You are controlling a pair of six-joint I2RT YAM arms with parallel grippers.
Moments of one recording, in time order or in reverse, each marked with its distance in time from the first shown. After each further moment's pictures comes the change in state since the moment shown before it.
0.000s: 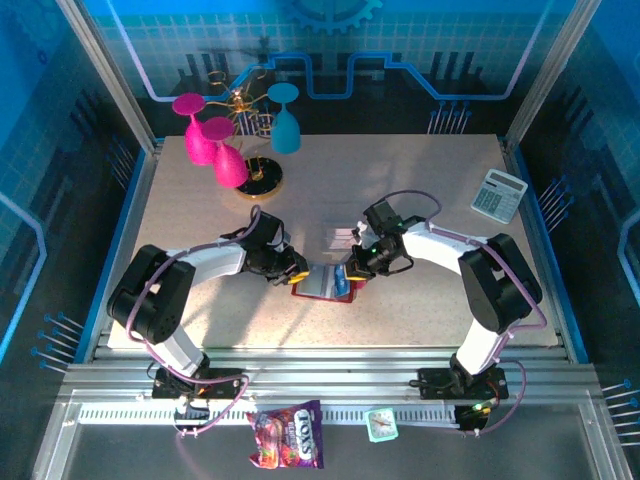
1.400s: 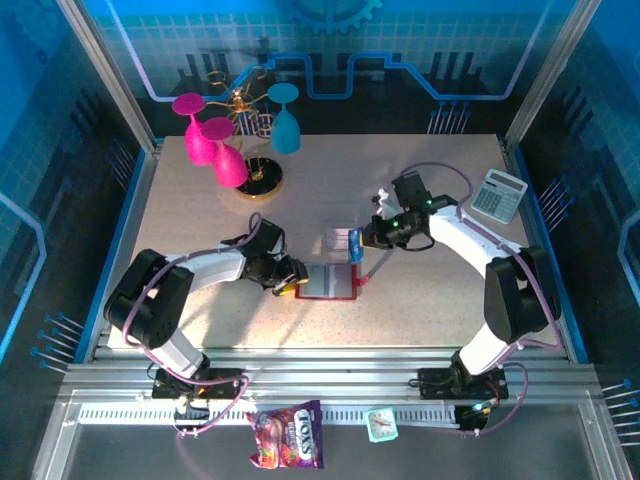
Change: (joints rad) left arm -0.033 -0.031 -0.050 -0.048 -0.082 0.001; right arm -0.164 -0.095 0.151 -0.108 -0.021 -0.173
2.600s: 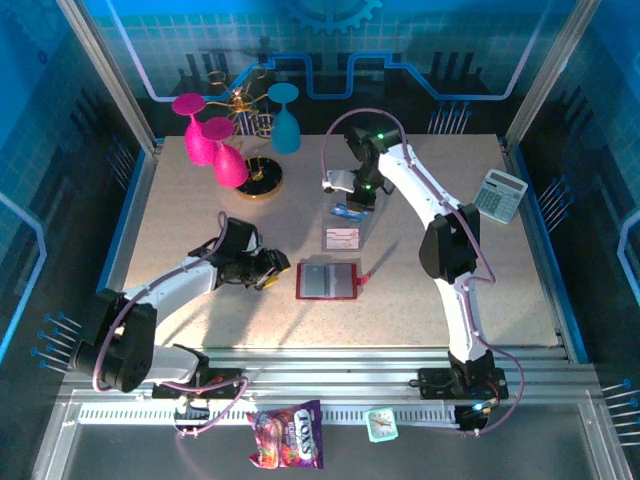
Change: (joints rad) left arm 0.128 -0.274 -0.101 -0.023 -0.027 -0.026; right arm 0.105 0.645 1.110 -0.732 0.379 -1.298
